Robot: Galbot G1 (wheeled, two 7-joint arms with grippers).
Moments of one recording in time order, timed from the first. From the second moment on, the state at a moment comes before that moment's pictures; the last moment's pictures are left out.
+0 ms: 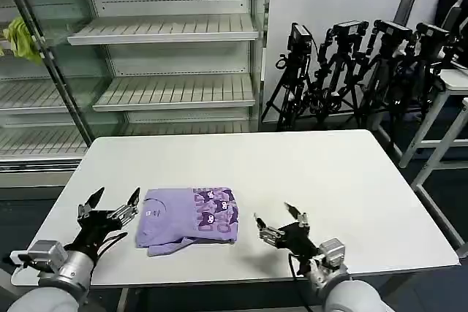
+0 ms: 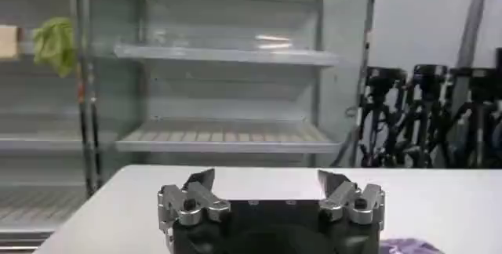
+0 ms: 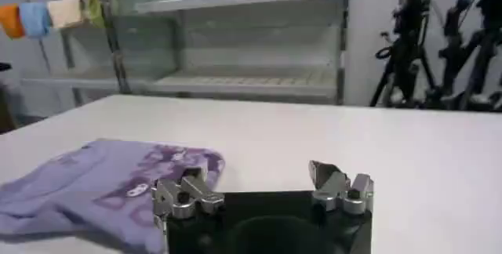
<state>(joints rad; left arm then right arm) 1.54 -1.06 -0.72 -2.31 -0.63 0.40 -0.20 -1.15 0.82 -0.02 2.22 0.74 -0.33 0.40</state>
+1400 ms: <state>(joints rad) 1.63 -1.15 -0.79 -2.32 -0.55 0.37 -0.18 -0.98 1.17 -0.19 1.90 0.82 -0.32 0.41</state>
